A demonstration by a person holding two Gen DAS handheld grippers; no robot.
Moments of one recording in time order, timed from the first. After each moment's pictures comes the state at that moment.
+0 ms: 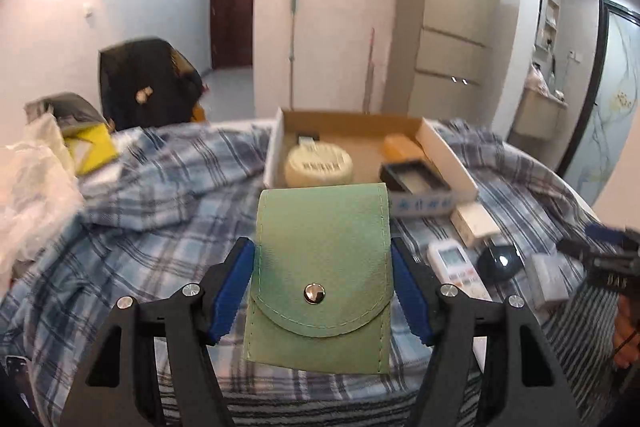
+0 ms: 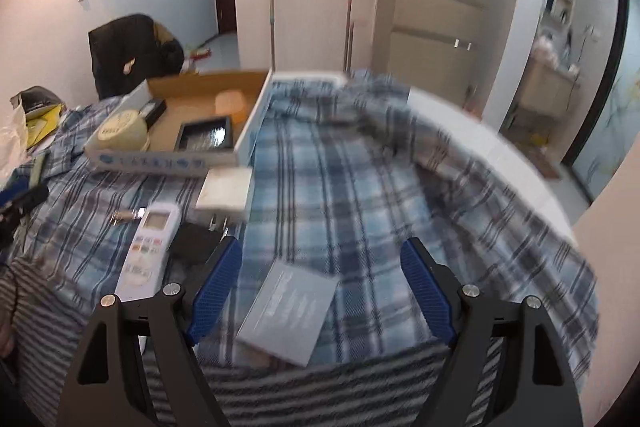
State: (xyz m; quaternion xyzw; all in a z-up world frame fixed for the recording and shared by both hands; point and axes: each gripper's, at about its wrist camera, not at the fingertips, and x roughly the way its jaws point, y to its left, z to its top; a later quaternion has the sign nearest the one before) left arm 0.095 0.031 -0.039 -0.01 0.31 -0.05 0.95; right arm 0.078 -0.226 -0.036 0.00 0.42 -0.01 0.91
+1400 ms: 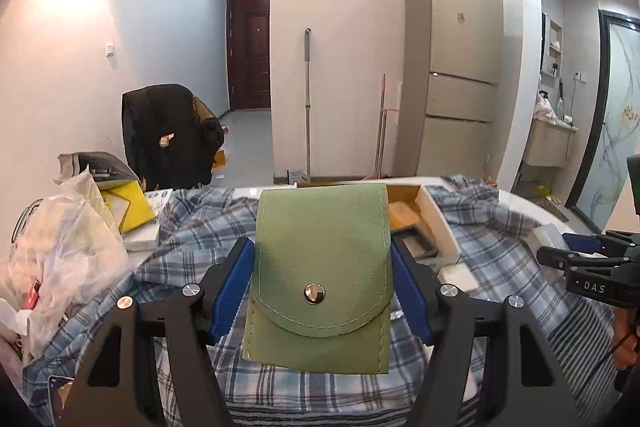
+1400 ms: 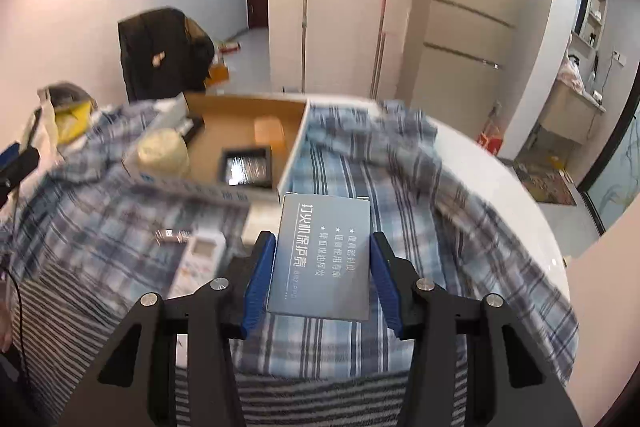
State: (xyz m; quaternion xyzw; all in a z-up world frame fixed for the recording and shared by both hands) left arm 0.069 0.023 0.043 -0.01 0.25 -0.02 0.97; right arm 0.091 -0.204 0.032 -0.03 0.38 0.04 0.92
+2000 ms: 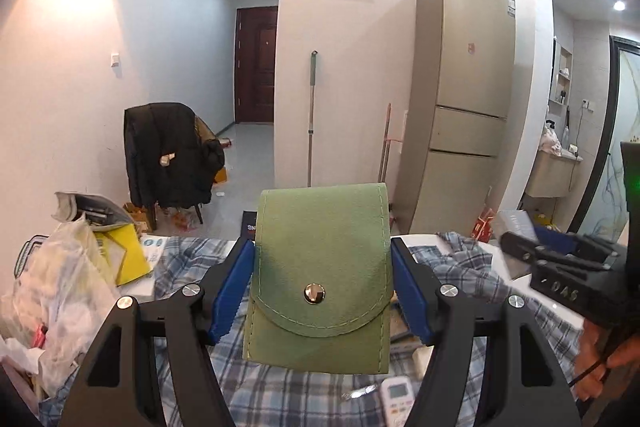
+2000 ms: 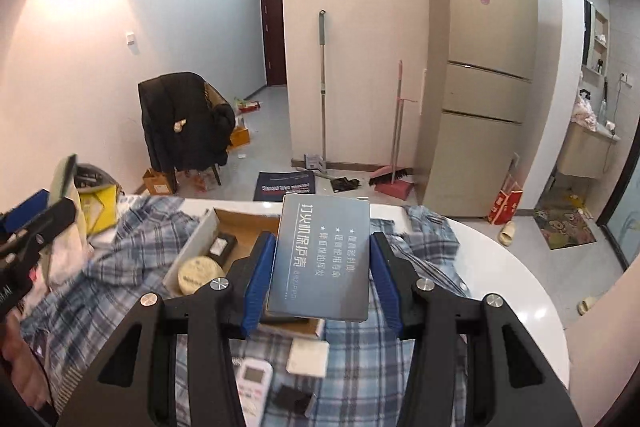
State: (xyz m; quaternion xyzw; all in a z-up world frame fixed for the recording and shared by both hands) left arm 0.133 0.004 0.126 -0.03 0.23 -0.02 0.97; right arm 0.163 -0.175 0.119 0.01 0.30 0.08 0.95
